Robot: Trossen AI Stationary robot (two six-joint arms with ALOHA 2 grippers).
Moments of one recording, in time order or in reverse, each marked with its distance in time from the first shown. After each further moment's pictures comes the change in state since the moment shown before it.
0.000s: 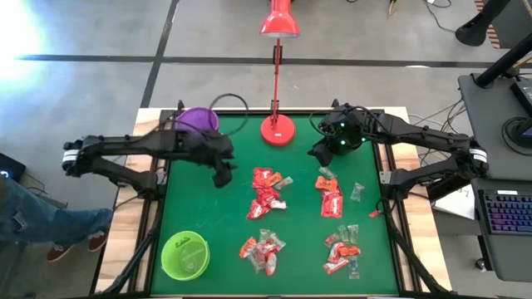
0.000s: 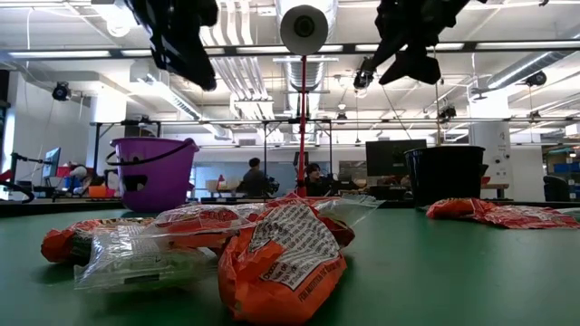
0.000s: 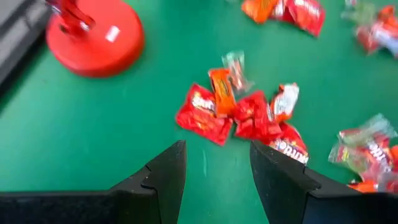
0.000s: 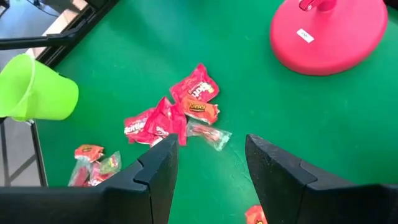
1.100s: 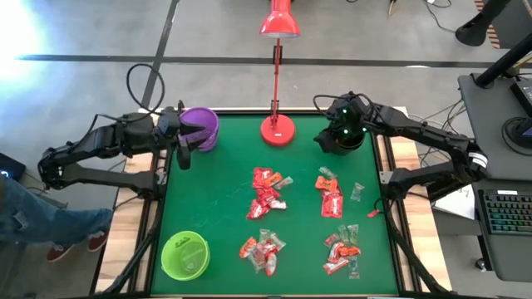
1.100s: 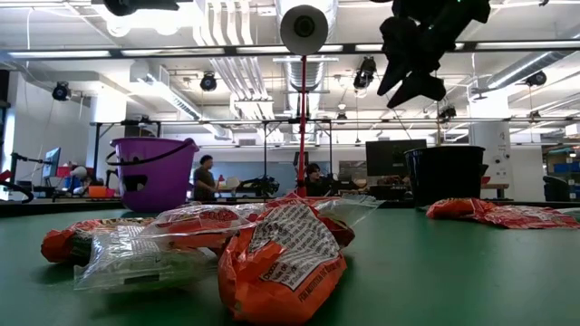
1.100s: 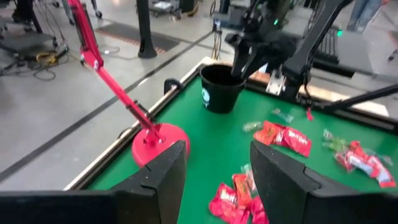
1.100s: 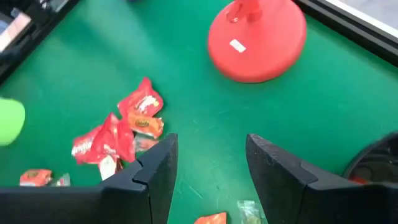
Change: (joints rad) left arm 0.033 -0.460 0.000 0.065 -0.174 0.049; right arm -0.197 0.000 -0.057 0.011 -0.004 -0.119
